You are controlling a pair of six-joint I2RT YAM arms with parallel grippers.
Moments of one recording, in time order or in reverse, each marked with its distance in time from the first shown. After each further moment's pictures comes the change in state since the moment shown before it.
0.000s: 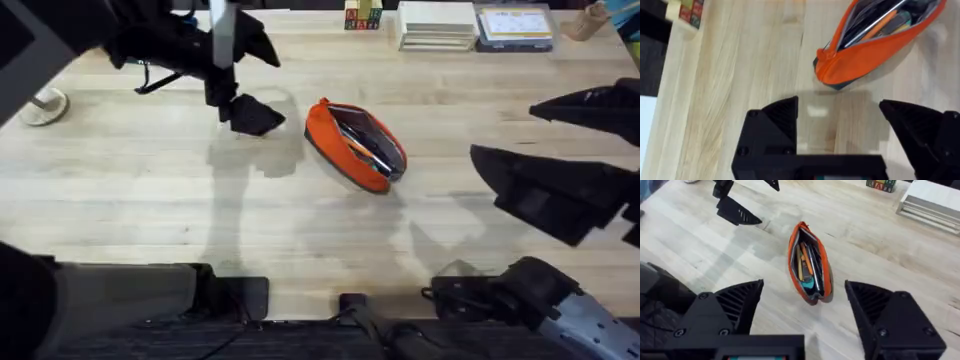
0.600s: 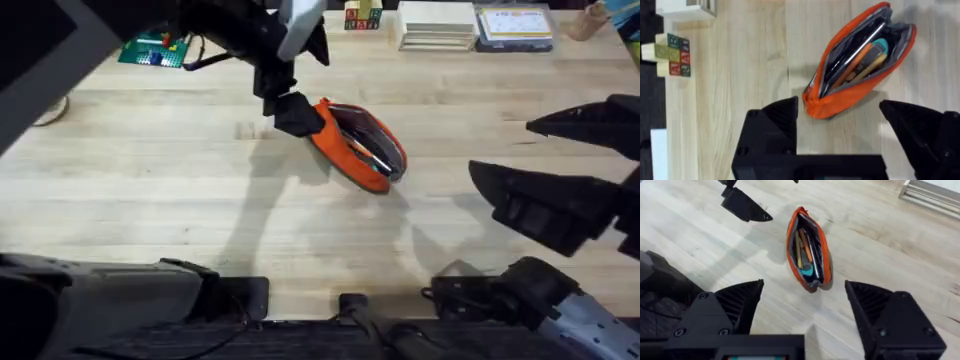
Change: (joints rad) left arm -0.308 0.006 0.140 -0.049 -0.166 -0.125; right arm 0.000 0.000 0.000 -0.067 0.000 -0.004
